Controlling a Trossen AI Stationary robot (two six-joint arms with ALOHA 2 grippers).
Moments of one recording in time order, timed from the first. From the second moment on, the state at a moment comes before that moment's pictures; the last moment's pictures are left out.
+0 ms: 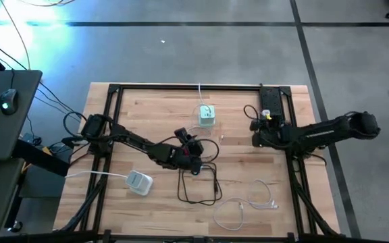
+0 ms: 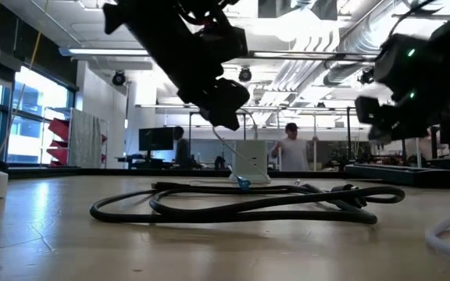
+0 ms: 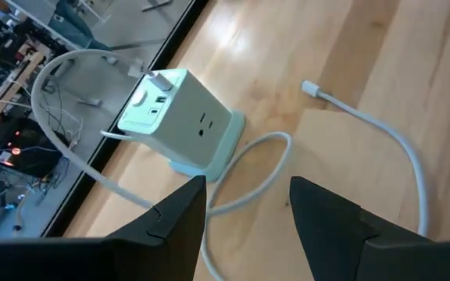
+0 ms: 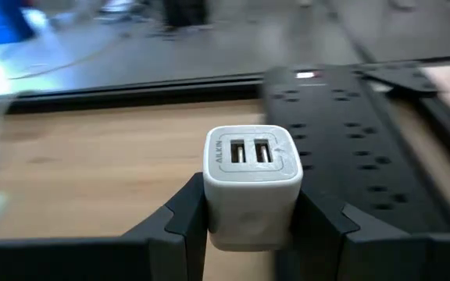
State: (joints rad) left arm -0.25 1.91 1.21 -0.26 -0.96 -0.20; right arm -0.07 1.11 0.34 -0.55 1.11 1.41
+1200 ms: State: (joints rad) left arm -0.29 1.91 1.21 -0.33 -1.11 -0.23; right arm -0.15 1.15 0.31 -0.47 1.10 1.35
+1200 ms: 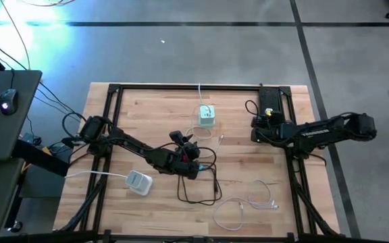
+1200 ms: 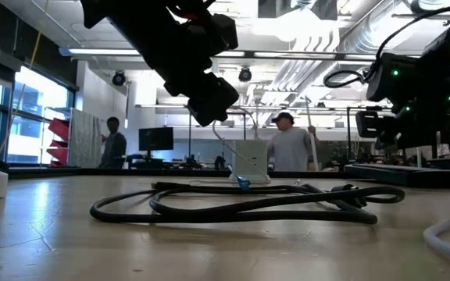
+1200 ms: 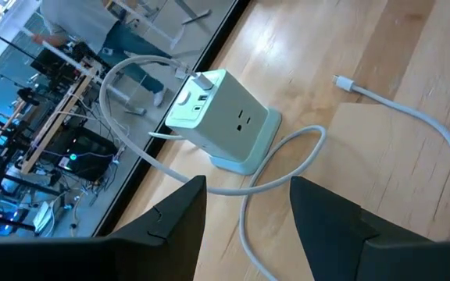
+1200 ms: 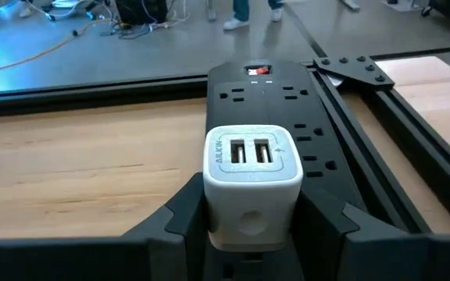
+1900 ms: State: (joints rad) left arm -0.29 1.91 1.21 -0.32 -1.12 -0.23; right arm -0.10 1.29 0.31 -0.51 1.09 1.52
